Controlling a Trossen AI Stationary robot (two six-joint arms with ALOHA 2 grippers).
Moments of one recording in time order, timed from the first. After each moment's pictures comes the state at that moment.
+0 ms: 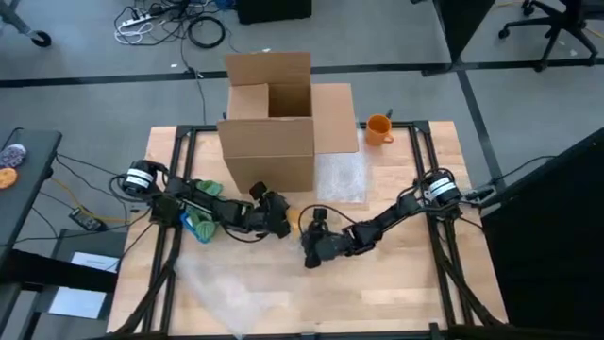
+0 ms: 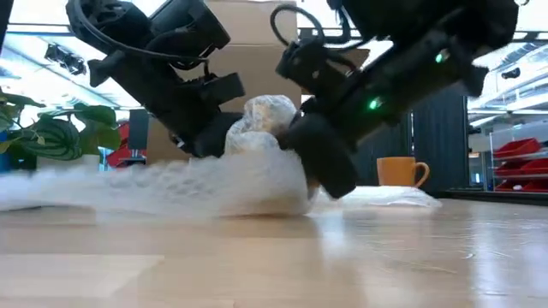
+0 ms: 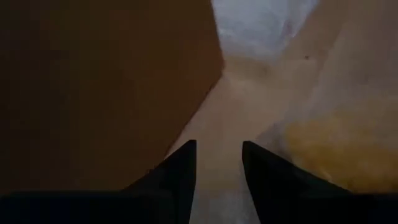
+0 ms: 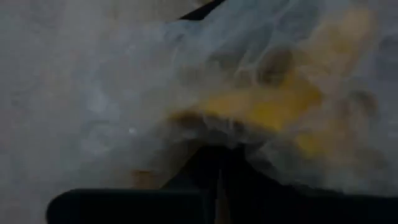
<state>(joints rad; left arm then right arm) -0.21 1.71 0.77 0.12 -0.72 -0.40 0.32 2.05 1.00 0.48 0.72 -0.07</state>
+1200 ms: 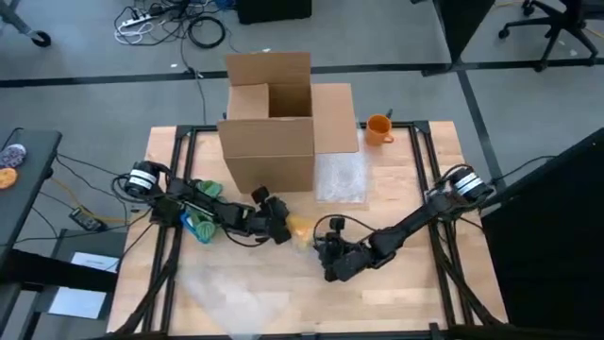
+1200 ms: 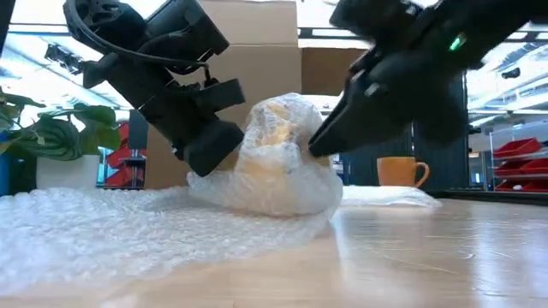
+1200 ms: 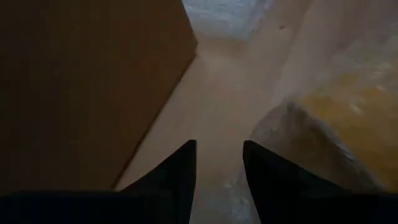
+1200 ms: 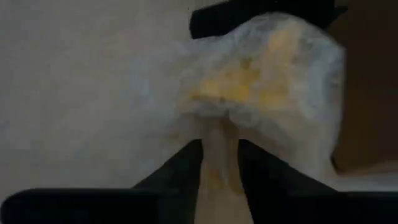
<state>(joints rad) -0.22 1.73 0.78 0.08 -0.68 -0.37 0.52 1.79 1.00 -0.04 0.73 0.12</state>
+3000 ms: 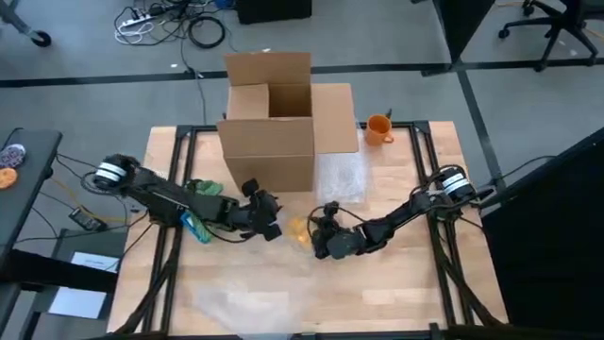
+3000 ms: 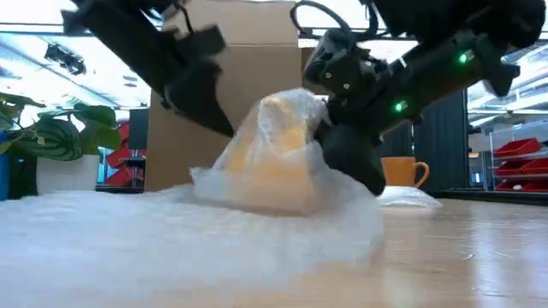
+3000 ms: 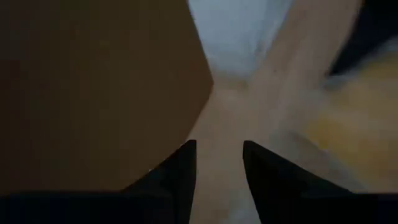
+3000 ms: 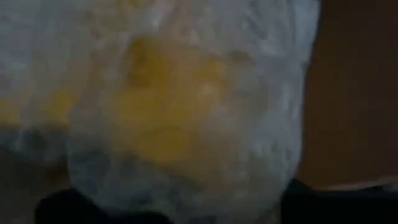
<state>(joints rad) -0.27 1.41 0.78 -0.14 -0.68 -0.34 0.39 1.90 0.88 0.48 0.94 -0.41</state>
